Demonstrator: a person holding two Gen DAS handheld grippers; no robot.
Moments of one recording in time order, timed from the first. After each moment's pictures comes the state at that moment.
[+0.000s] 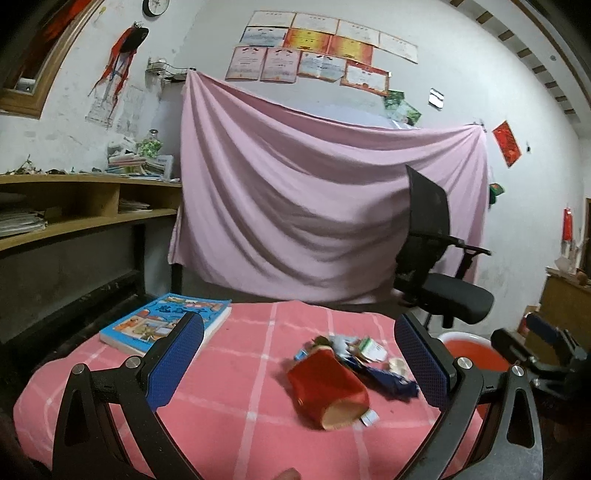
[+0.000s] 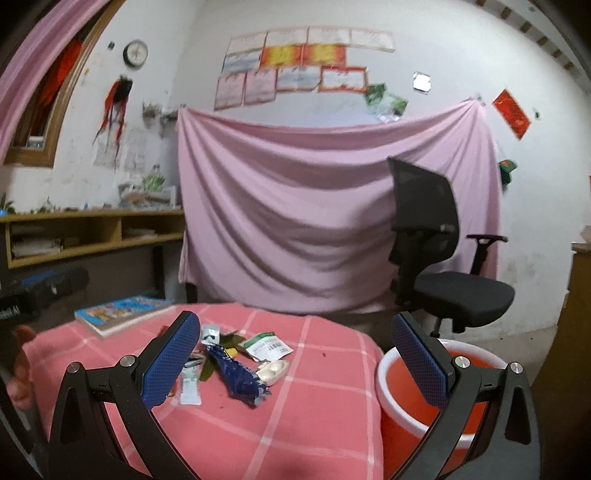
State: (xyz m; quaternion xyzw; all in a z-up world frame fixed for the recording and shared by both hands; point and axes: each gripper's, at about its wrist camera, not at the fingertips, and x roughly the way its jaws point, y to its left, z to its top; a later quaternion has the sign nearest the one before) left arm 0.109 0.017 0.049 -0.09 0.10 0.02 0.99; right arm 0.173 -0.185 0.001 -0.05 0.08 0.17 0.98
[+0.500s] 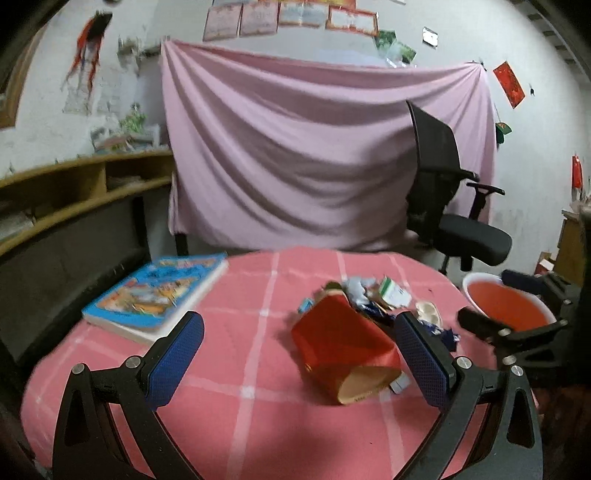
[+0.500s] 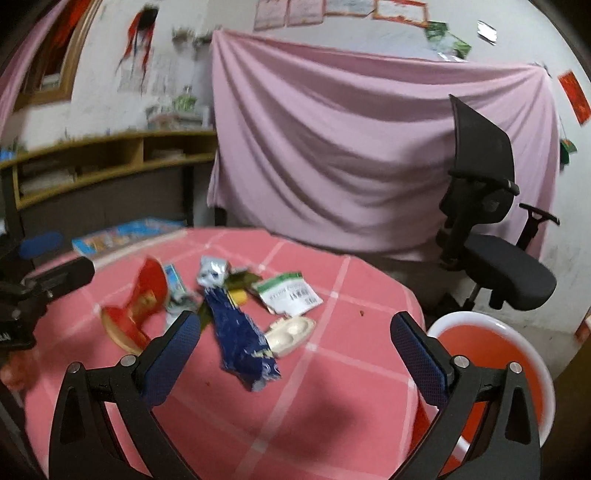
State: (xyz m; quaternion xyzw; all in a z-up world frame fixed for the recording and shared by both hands) left arm 0.161 -0.002 0.000 -0.04 0.22 0.01 0.98; right arm 0.241 -0.156 -0.036 -0.14 0.23 0.23 0.93
